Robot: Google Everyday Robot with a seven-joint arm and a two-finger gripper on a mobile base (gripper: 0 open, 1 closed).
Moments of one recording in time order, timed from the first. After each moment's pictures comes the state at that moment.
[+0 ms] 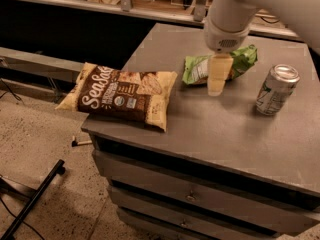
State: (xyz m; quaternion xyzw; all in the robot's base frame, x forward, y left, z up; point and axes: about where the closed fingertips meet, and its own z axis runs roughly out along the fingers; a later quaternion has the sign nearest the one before) arm 0.603 -0.138 0.919 -0.68 0.70 -0.14 0.15
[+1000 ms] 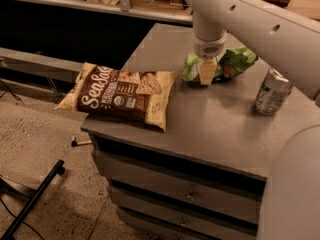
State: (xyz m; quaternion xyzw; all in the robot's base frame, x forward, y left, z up) arm 0.683 -0.142 0.844 -0.70 0.70 -0.14 0.08
